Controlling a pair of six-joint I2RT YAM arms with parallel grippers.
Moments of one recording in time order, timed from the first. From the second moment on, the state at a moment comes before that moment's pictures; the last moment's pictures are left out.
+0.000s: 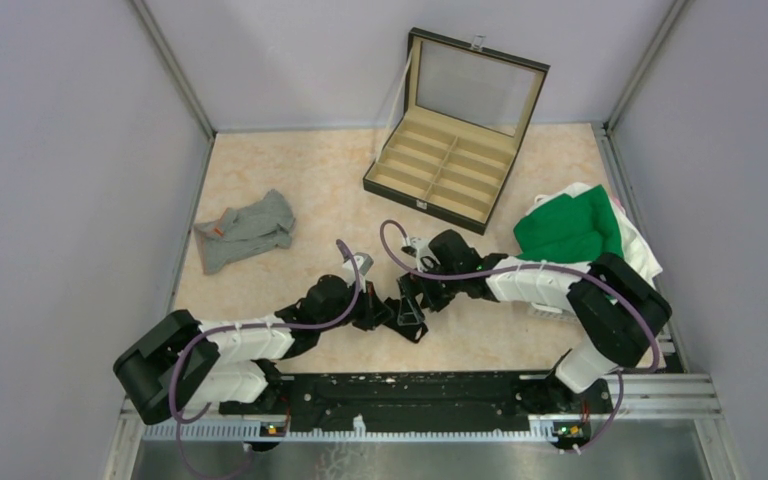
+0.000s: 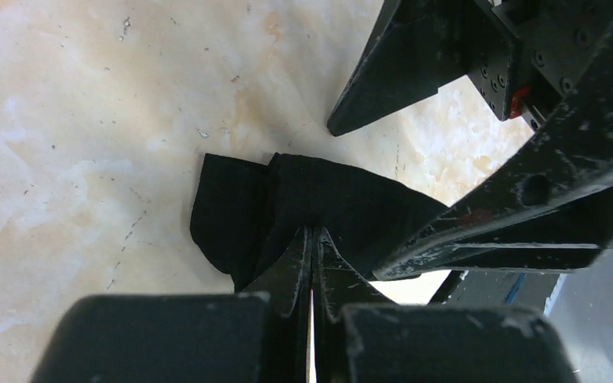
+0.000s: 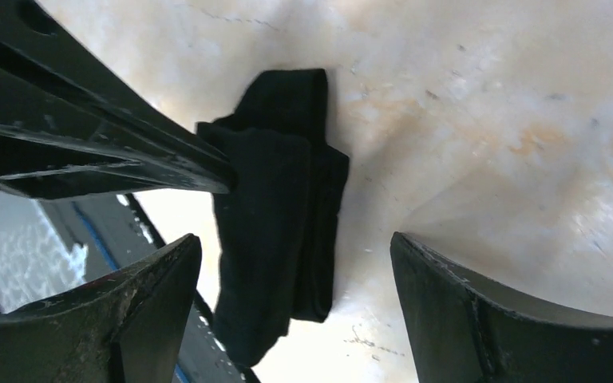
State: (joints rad) left arm -0.82 1.22 0.24 0.51 0.17 -0.64; right arm 0.80 1.56 0.76 -0.09 -0.43 0.30
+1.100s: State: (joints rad) left arm -0.82 1.20 0.25 0.46 0.17 -0.63; right arm 0.79 1.73 0.82 -0.01 -0.62 0.21
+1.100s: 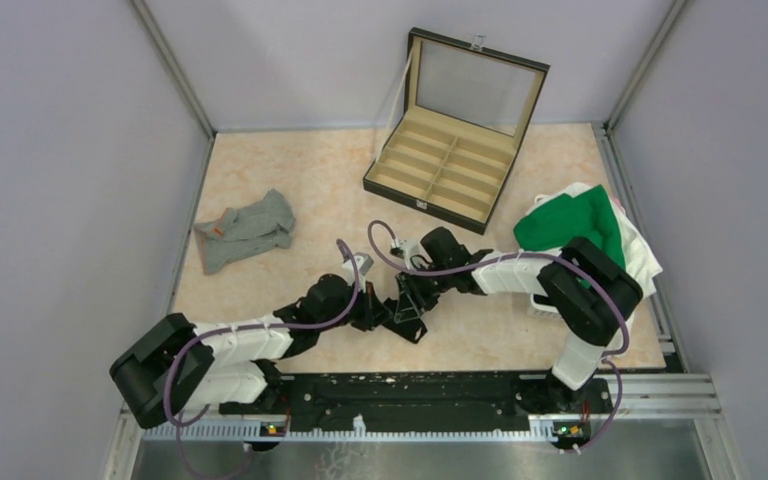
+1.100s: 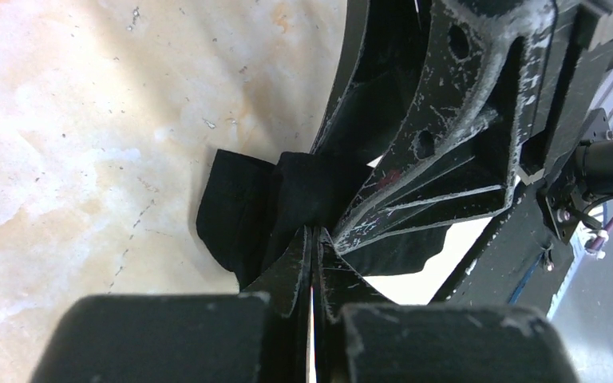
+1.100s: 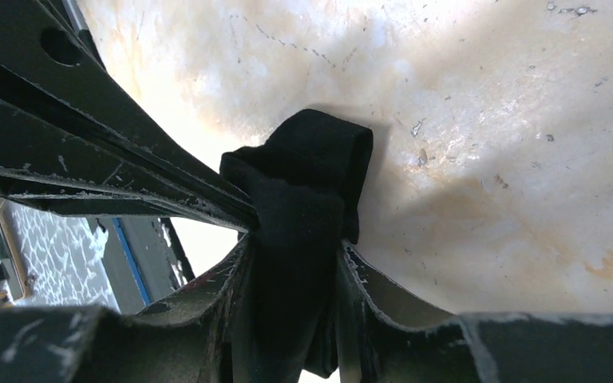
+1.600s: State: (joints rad) left arm -0.82 0.80 0.47 -0.01 -0.20 -0.63; right arm 0.78 1.39 0.66 0.06 -0.38 0.36
